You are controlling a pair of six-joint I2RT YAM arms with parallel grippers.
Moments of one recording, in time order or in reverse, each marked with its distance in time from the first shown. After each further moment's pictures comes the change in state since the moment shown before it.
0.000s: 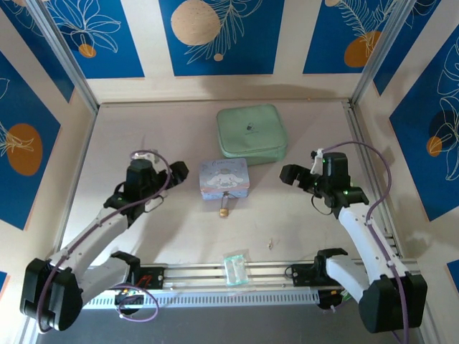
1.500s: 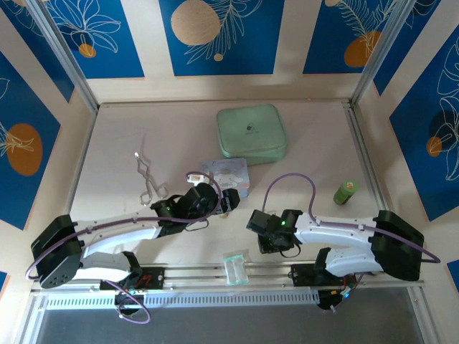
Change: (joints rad) left arm -0.636 0.251 0.125 0.016 -0.322 -0.309; right arm 0.985 0.317 -0.109 -0.268 0.414 0.473
